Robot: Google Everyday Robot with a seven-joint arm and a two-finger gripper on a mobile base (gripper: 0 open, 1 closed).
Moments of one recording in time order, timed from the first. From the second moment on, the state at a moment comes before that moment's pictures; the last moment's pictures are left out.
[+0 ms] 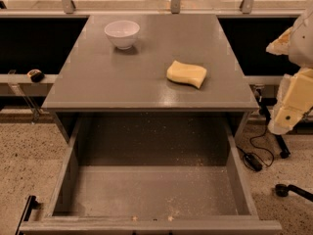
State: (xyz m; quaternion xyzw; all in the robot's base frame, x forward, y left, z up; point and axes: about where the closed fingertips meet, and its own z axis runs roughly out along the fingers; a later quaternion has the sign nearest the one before) arm 0.438 -0.217 0.976 -0.60 0.78 -0.03 0.16
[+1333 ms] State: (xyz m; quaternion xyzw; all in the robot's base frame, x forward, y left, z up) arm 0.580 -0.166 0.925 -0.63 0.77 0.01 0.13
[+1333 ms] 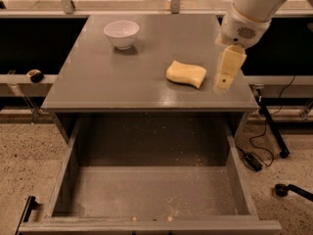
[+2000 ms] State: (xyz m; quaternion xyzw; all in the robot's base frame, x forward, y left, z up) arm 0.624 -0.139 0.874 -0.62 0.77 0.04 0.13
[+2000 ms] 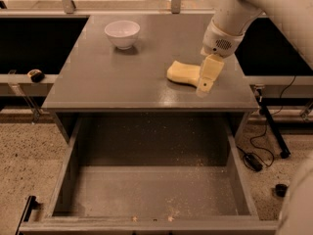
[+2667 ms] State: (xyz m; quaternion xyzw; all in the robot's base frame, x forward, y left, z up) arm 0.639 -0.128 0.843 -0.61 0.78 0.08 0.12
